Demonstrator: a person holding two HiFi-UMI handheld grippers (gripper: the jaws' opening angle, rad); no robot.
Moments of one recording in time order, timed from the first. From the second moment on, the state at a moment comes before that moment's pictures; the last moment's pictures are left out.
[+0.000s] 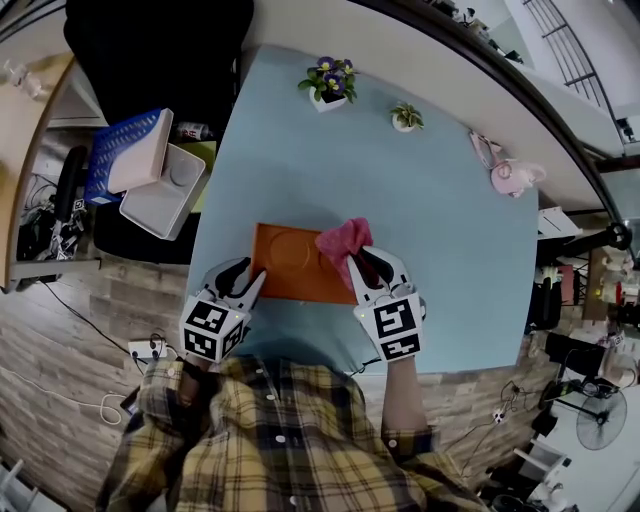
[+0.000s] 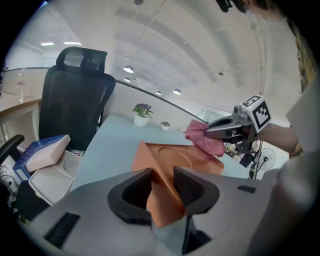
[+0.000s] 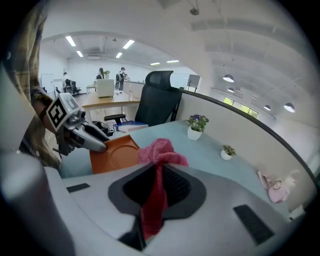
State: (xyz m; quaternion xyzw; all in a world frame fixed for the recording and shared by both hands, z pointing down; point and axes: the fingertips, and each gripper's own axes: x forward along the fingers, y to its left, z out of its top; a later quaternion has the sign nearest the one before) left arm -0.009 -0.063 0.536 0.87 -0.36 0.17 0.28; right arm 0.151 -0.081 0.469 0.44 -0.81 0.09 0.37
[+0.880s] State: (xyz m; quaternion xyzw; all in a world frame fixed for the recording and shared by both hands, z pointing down) left arm -0.010 -0.064 0.535 0.87 -0.35 0.16 0.29; right arm 0.006 -0.085 0.525 0.27 -0.88 0.07 0.38
